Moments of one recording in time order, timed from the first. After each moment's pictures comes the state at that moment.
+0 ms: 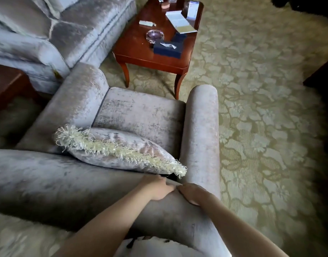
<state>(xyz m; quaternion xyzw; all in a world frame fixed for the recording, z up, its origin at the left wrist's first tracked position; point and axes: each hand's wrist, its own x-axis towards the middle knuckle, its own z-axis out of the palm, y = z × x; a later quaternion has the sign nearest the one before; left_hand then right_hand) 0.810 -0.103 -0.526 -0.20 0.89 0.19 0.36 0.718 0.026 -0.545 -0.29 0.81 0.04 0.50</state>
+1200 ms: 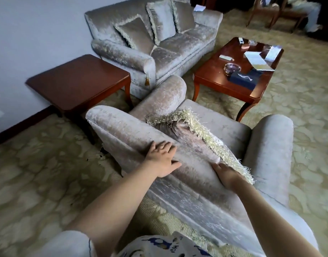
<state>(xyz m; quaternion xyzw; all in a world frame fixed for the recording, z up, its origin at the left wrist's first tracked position) 1.062 -0.204 -0.454 -0.33 0.92 0.07 0.19 0.849 -0.055 -0.502 -0.46 0.84 0.05 0.29</state>
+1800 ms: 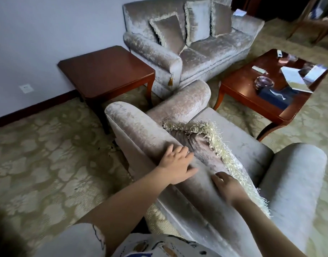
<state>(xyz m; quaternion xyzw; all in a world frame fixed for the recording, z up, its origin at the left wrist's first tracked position) 1.047 -0.219 -0.469 -0.35 0.93 0.06 -0.02 0.868 -0.107 -0.480 -0.47 0.83 -0.07 0.29</state>
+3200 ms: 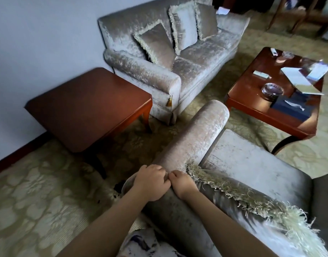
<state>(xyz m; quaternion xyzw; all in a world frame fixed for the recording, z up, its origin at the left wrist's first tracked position) 1.149 -0.600 -0.493 -0.38 0.92 0.12 0.05 1.023 -0.540 -0.505 -0.57 0.75 -0.07 0.31</state>
